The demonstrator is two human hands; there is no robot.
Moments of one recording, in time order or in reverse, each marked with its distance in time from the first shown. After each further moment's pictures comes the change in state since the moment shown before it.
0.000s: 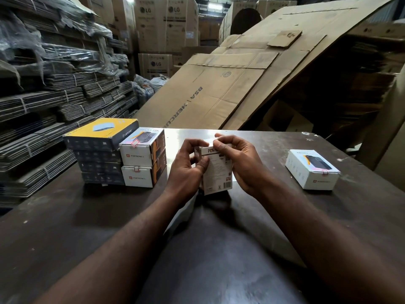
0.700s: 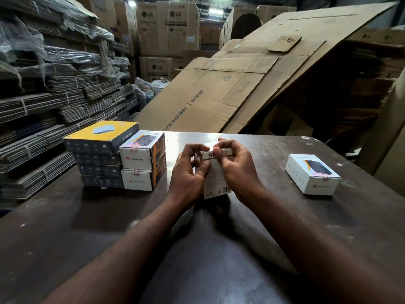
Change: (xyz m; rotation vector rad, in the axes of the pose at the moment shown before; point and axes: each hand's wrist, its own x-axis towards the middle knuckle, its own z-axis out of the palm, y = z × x) left_hand 0.001 -0.010 0.001 0.133 0.056 0.058; right_hand -0.007 0.009 0.011 -0.337 0.150 -0.174
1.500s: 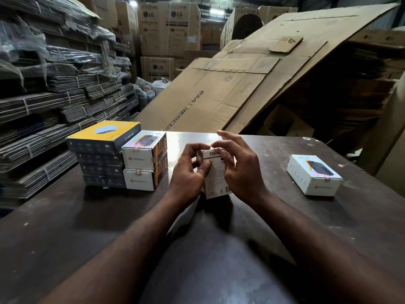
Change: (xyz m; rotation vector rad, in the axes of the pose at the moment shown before) left_hand 0.001 0.006 -0.006 -0.144 -0.072 -0.068; right_hand 0.002 0.007 -0.014 -0.542 0.019 -0.600
